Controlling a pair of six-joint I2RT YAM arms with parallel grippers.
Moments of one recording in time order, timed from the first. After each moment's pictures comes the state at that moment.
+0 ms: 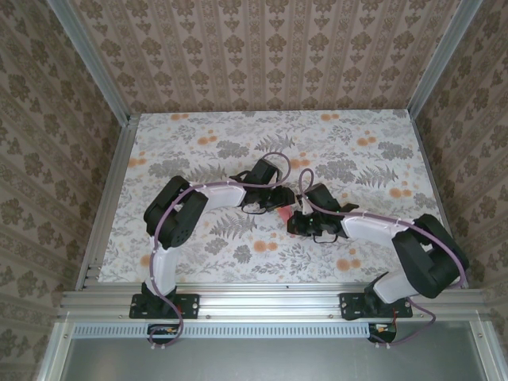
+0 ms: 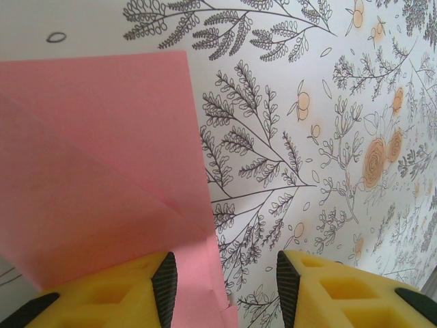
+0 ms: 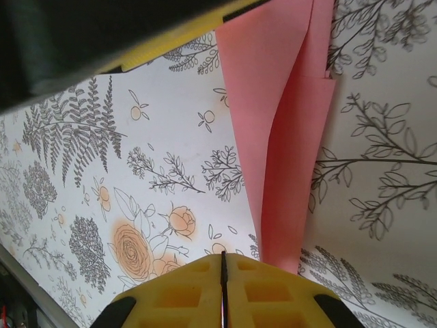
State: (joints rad) left arm -0.79 2.03 1.24 -0.11 0.40 -0.84; right arm 0.54 1.47 0.63 -0.15 -0.37 0.66
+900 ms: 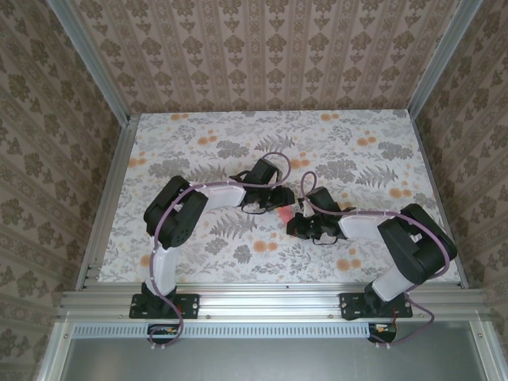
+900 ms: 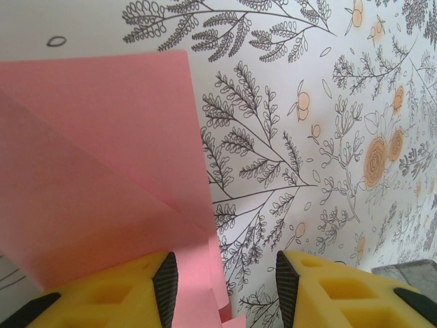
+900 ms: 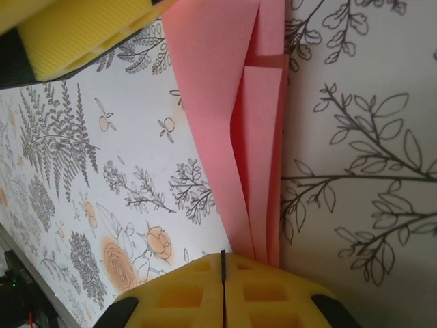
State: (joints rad) left arm -0.78 2.03 1.24 -0.11 0.40 -0.83; right arm 0.50 1.55 0.58 0.00 -0.45 0.74
